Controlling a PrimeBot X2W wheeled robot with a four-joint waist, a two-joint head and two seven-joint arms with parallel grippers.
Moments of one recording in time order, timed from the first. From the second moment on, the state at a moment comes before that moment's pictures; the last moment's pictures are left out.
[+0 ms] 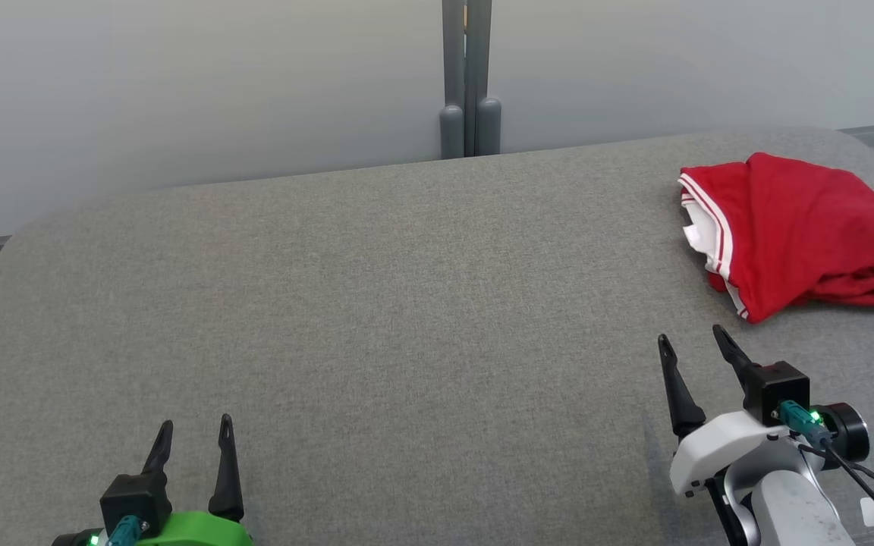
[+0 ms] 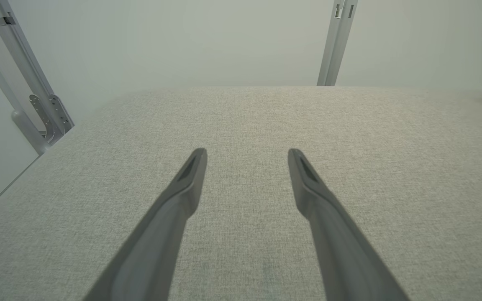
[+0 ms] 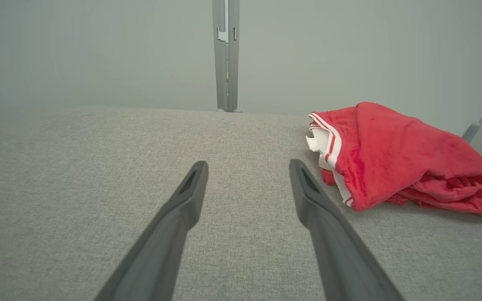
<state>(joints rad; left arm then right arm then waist) -0.01 0.05 0.02 0.38 -0.12 -0.06 -0.26 -0.19 -0.05 -0.01 0.46 -0.01 0.13 -0.26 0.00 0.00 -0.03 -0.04</state>
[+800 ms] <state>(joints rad) -0.01 0.05 0.00 0.39 -0.12 -0.07 -0.26 -0.20 -0.05 -0.01 0.48 0.00 0.13 -0.26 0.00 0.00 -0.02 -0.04</state>
